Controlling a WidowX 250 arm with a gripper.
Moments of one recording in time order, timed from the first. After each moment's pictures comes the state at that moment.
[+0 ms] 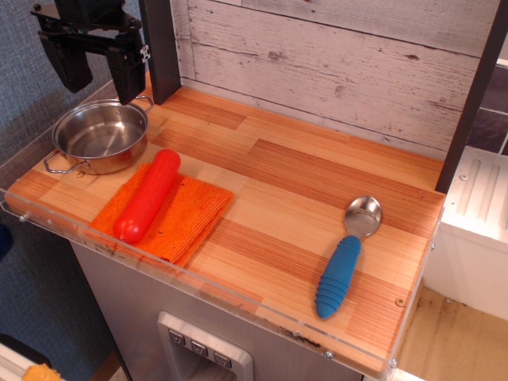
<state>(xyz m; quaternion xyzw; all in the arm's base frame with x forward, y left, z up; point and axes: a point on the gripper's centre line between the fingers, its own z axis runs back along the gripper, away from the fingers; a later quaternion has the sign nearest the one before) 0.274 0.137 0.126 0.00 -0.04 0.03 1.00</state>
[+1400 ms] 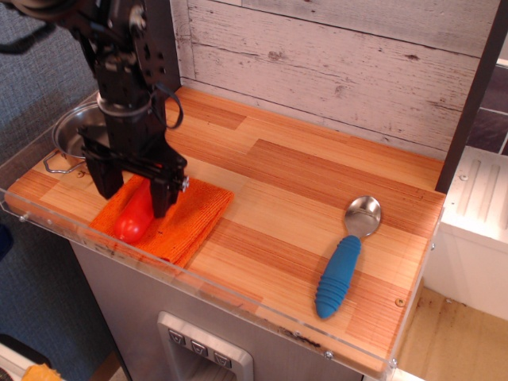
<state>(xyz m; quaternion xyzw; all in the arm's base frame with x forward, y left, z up) 0.251 0.105 0.029 0.06 -0.01 0.05 1.00</state>
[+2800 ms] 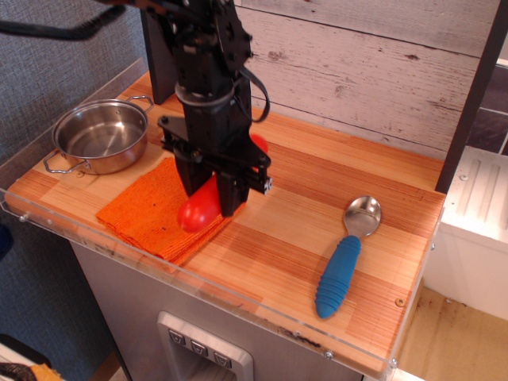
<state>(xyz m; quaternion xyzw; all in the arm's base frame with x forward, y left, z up) 0.261 0.015 0.057 0.00 -0.03 -0.05 1.00</state>
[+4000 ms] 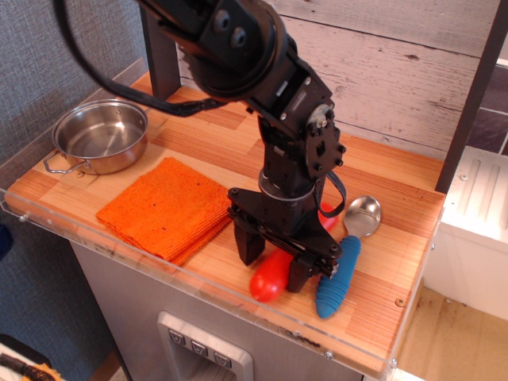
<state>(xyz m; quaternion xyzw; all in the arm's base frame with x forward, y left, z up) 0.258 -0.045 0.013 0.03 -0.05 -0.08 1.00</state>
